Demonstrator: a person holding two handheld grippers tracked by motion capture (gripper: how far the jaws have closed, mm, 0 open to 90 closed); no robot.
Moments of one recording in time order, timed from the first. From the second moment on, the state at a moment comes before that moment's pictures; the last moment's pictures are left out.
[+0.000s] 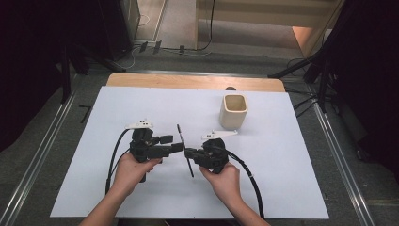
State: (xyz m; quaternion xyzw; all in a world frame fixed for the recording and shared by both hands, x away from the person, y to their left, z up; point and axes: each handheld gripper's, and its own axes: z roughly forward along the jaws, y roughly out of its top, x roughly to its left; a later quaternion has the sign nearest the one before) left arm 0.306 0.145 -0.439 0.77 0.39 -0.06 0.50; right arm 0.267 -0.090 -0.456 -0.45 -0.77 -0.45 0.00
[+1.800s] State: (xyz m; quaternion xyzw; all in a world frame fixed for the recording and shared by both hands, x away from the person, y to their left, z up) left arm 0.311 0.142 -0.449 0.73 0.43 -0.11 0.51; right arm 0.263 -0.075 -0.459 -0.42 -0.78 -0.47 -0.01
